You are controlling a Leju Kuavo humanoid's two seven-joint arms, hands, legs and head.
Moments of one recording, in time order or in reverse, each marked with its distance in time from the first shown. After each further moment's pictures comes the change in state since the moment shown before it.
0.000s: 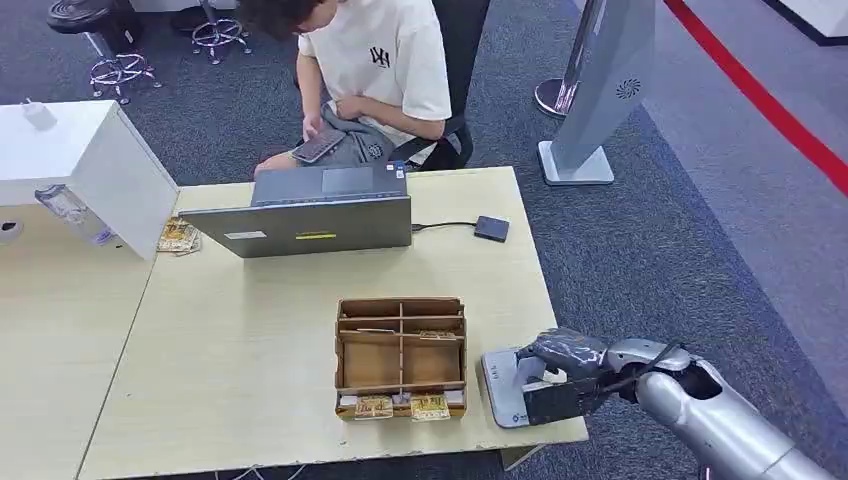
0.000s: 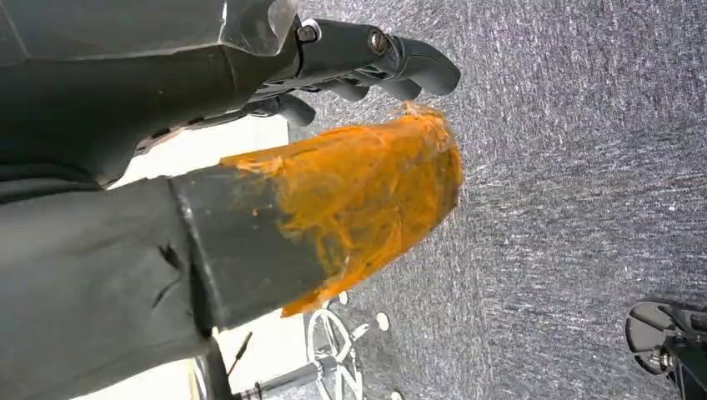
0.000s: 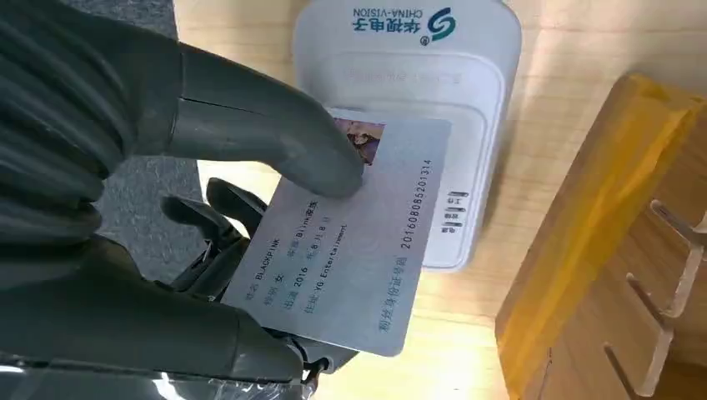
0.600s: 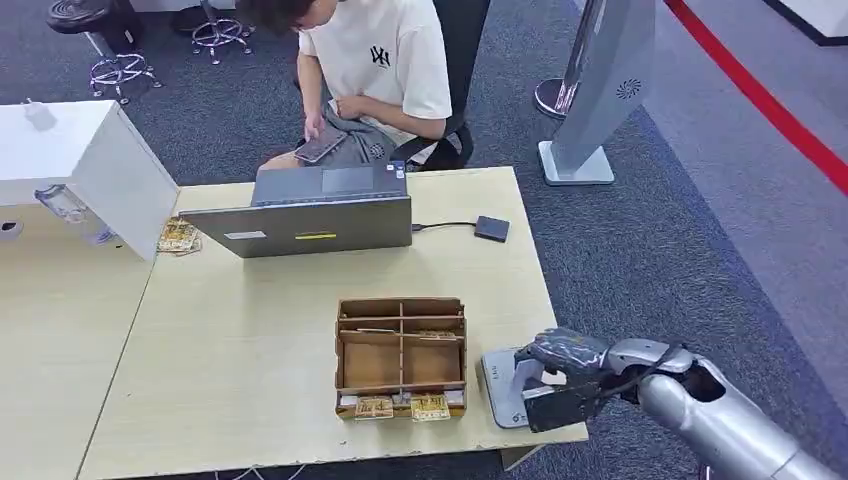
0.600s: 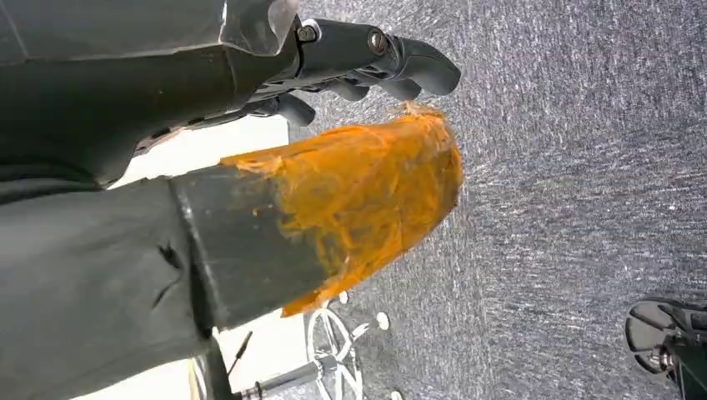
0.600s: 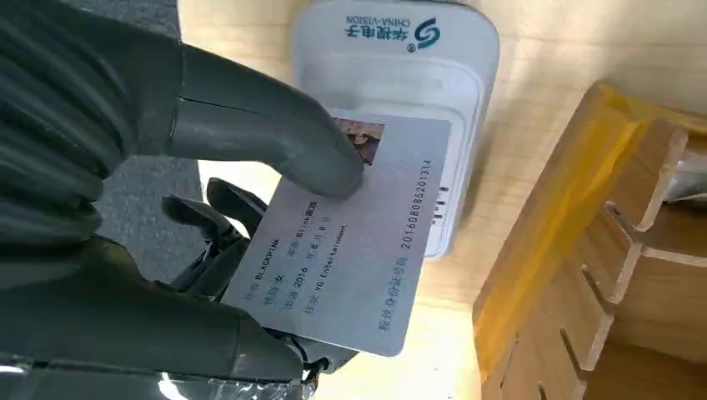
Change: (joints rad) left arm 0.000 -0.003 0.002 0.000 0.000 0.002 -0.001; right arm 0.004 -0.028 0.017 -0.065 -0.005 -0.009 0.002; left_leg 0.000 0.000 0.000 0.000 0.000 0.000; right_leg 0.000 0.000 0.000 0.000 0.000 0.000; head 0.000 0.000
